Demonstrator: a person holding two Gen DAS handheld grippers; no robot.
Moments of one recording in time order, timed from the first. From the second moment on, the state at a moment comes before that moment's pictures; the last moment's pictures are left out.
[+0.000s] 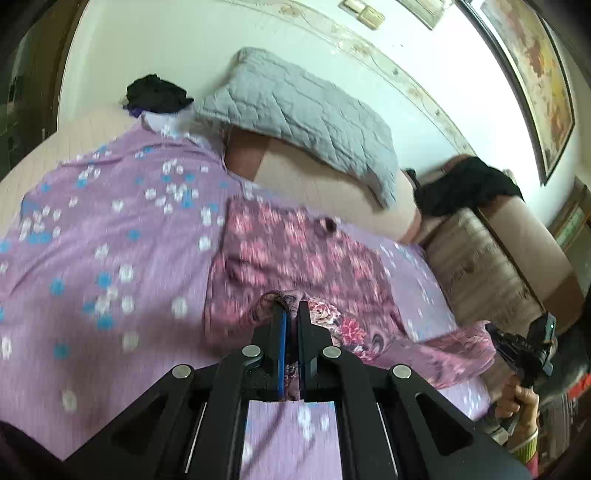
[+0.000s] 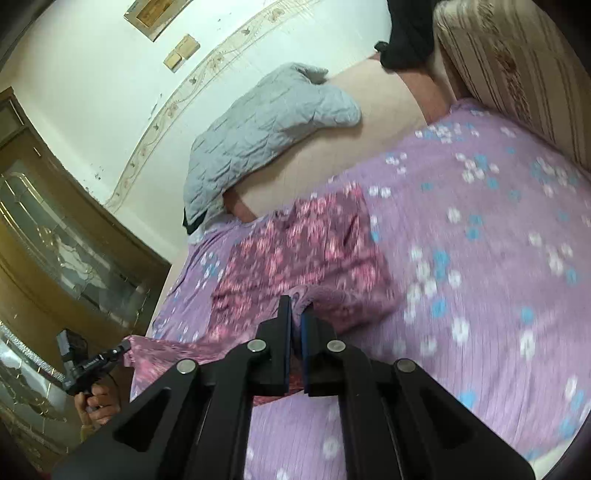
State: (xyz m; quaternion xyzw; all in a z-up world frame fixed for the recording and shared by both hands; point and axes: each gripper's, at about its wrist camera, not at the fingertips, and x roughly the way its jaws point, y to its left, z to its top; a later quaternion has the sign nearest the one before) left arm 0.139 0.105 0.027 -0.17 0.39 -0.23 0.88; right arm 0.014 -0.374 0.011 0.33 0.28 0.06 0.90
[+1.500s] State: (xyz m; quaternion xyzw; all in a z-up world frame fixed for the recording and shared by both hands) left arm 0.342 -0.077 -0.142 -0.01 0.52 -0.30 0.80; right arm 0.288 -0.291 -0.111 0.11 0.45 0.16 0.88
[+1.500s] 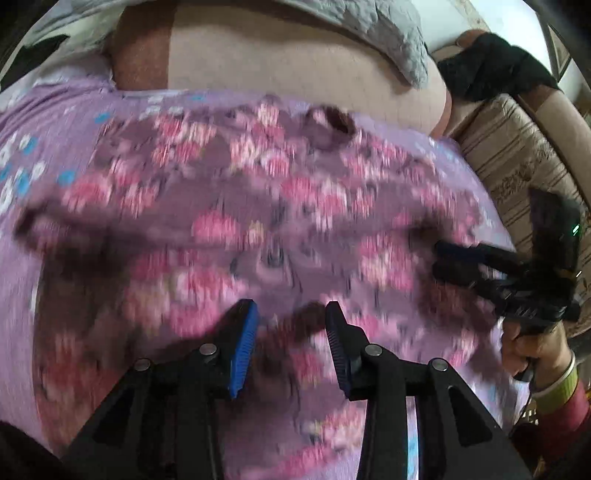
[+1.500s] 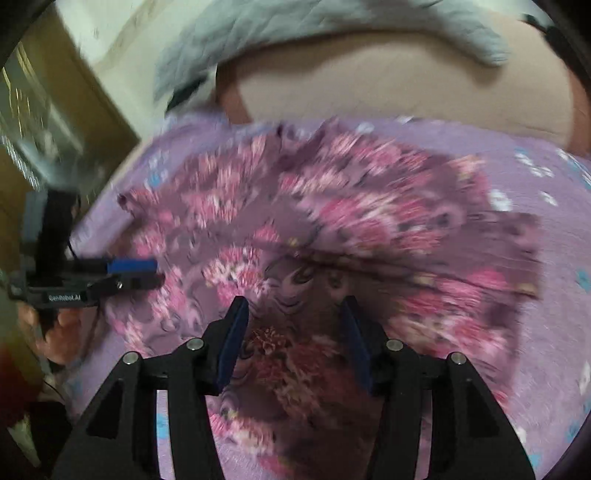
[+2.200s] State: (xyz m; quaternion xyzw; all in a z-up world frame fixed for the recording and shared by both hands) left arm 0.354 0.010 -0.071 -0.10 0.44 -0.14 0.88; right arm 0.263 -0.385 -0.056 0.25 0.34 -0.02 0.91
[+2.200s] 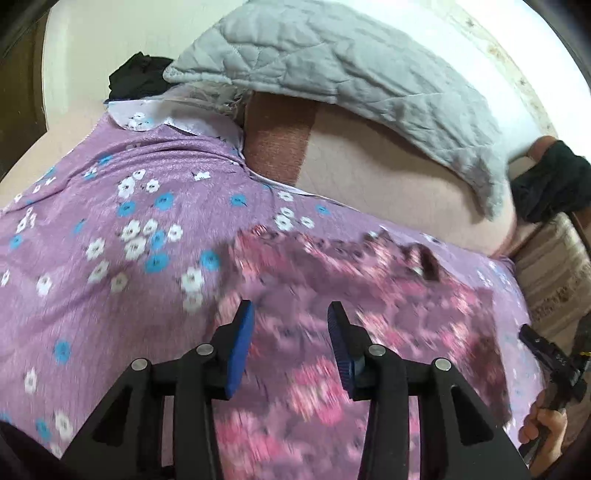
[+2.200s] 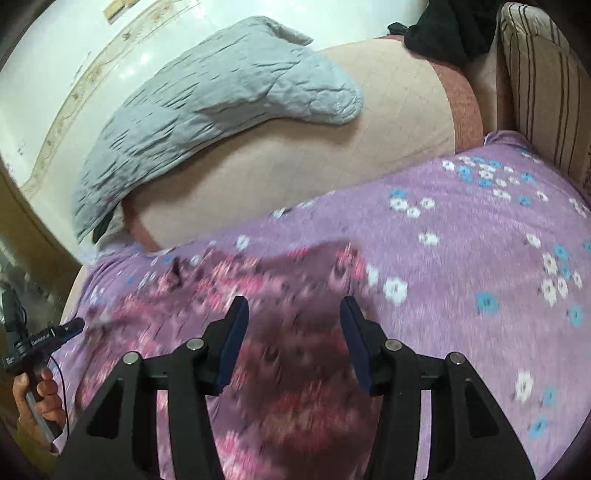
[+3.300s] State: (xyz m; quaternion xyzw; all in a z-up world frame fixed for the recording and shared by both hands) left arm 0.203 0.038 -0.143 -0.29 0.51 -0.07 0.81; right arm 0.141 -0.309 -0.053 0.25 0.35 0.04 0.90
